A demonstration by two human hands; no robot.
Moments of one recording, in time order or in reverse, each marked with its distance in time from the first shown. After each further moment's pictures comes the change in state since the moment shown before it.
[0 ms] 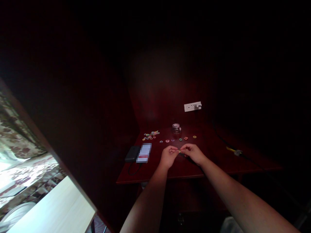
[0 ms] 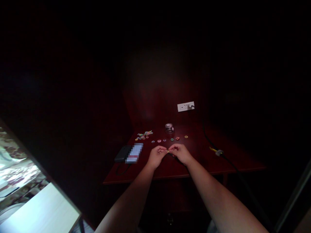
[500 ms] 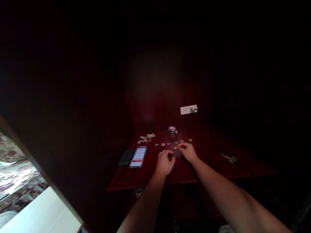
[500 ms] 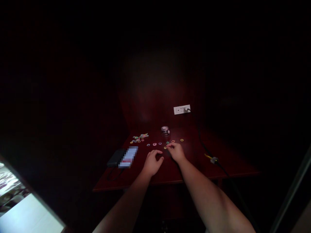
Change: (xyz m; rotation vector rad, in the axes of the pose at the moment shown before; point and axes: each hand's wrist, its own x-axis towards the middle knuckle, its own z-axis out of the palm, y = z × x) left_hand -0.012 0.017 0.006 0.583 0.044 0.159; right_hand 0.038 0.023 -0.011 -0.310 0.290 -0.126
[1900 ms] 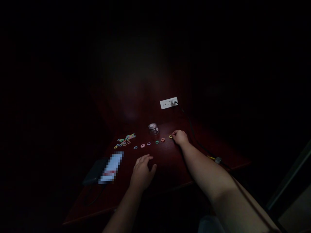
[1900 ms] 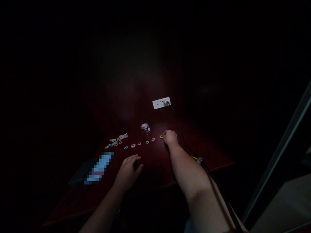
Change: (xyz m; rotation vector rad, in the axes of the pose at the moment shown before) left_hand 0.003 0.008 0.001 0.400 -0.156 0.019; right_hand 0.076 0.065 -0.073 -0.645 0.043 0.235
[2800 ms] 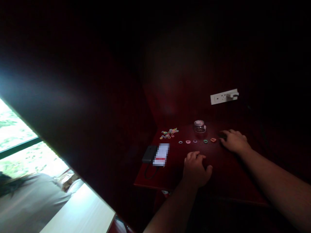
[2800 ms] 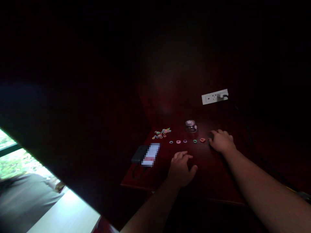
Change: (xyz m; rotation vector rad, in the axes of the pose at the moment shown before) left_hand -0.009 0.011 -0.002 -0.147 0.031 -0.037; right_hand -0.003 -0.017 0.016 -0.244 0.069 -0.284
